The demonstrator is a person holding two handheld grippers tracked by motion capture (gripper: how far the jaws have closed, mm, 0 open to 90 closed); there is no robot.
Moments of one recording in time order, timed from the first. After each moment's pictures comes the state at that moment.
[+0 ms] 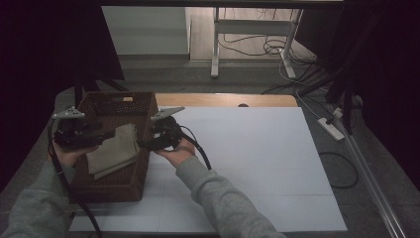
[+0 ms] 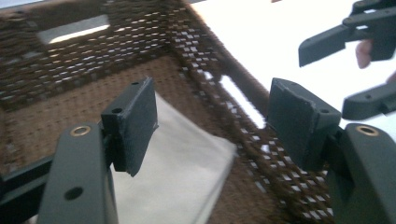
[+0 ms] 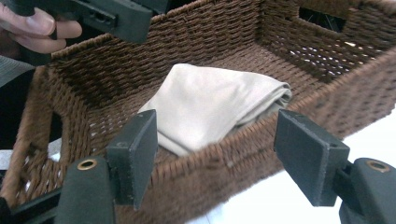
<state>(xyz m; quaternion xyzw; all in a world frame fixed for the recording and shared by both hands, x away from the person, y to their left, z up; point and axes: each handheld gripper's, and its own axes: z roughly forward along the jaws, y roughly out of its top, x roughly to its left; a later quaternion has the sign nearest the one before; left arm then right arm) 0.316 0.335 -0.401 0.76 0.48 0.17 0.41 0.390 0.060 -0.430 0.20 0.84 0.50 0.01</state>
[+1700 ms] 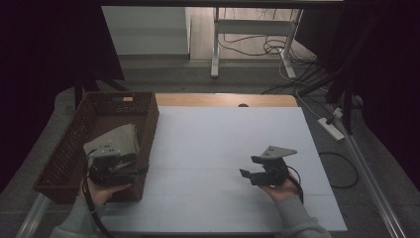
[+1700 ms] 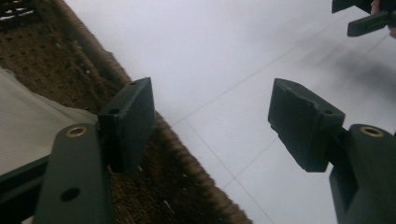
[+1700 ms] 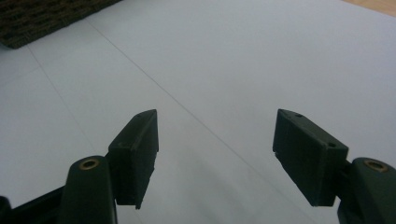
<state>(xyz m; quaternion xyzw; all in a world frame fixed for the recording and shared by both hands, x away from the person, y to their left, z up) 0.251 0.240 -0.435 0.78 0.43 0.12 0.43 0.325 -0.230 -0.472 0.31 0.84 0.42 0.13</state>
